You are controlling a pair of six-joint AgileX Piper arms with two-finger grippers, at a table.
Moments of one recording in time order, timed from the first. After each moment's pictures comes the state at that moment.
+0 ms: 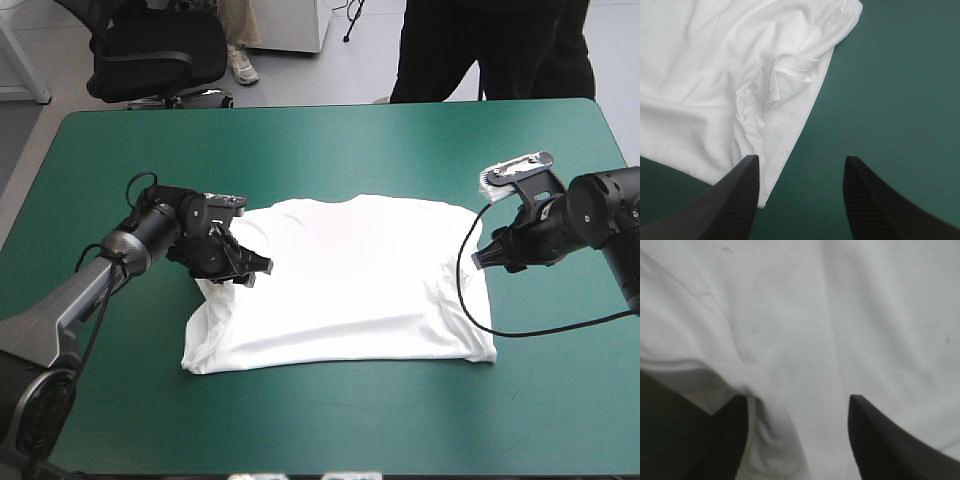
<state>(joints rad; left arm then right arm) -0.36 1.62 -1.24 -0.14 1.02 -0.01 0.18 1.28 -1.34 0.00 1.25 -0.21</state>
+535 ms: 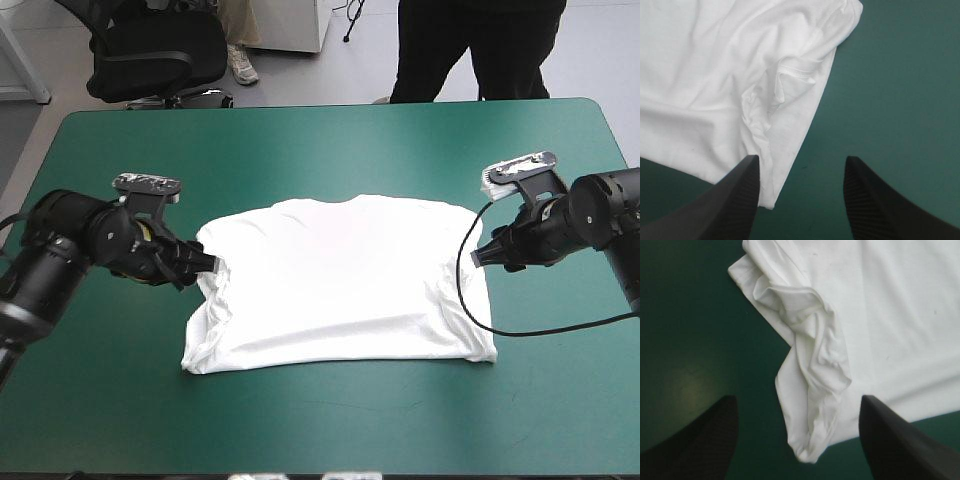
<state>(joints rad) -0.36 1.24 -1.26 0.05 1.23 -0.14 0.18 1.27 -1.34 0.01 1.25 -0.17</state>
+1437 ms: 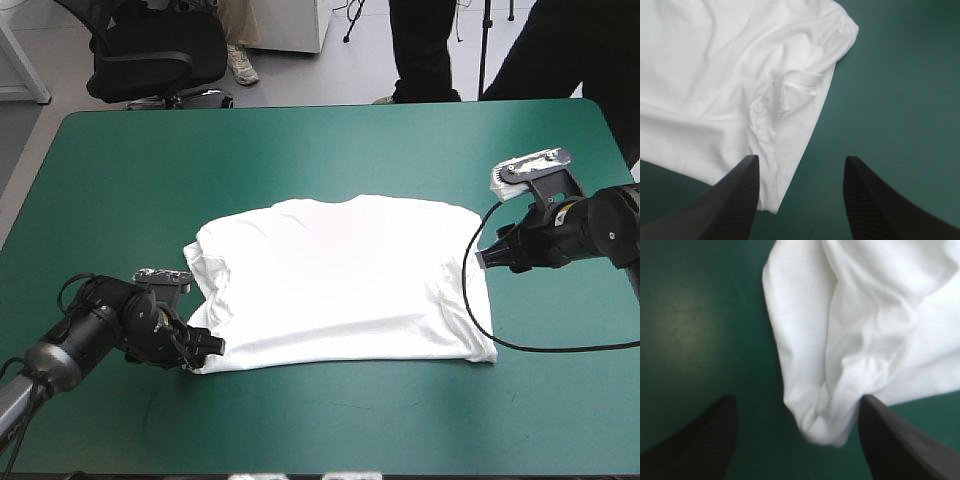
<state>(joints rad) -0.36 1.21 -0.73 0.00 0.98 -0.21 0.18 1.20 -1.34 0.03 1.23 -0.17</state>
